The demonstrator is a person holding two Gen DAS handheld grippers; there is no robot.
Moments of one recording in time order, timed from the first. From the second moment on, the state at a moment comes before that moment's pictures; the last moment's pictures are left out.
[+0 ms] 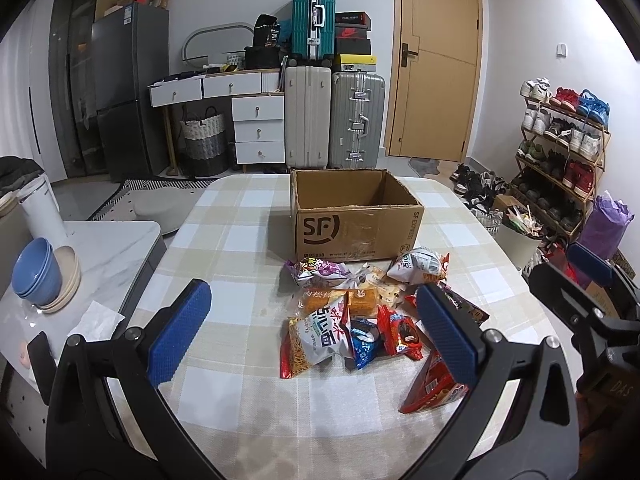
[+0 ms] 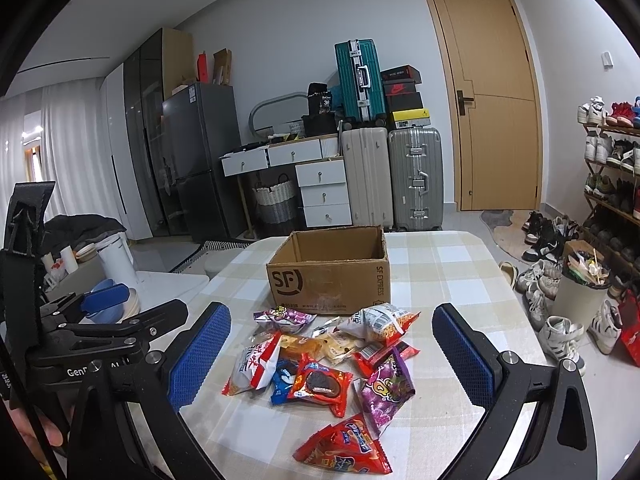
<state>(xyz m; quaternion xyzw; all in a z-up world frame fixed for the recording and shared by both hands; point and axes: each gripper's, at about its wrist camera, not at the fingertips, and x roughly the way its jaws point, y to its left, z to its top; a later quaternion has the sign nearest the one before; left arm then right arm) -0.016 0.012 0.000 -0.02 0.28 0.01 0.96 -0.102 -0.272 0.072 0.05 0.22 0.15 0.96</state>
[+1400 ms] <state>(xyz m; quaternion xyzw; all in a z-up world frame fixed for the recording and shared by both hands) 0.091 0.050 -0.148 -0.12 0.45 -0.07 0.88 -0.075 -0.272 -0.088 0.03 0.43 0.26 0.87</state>
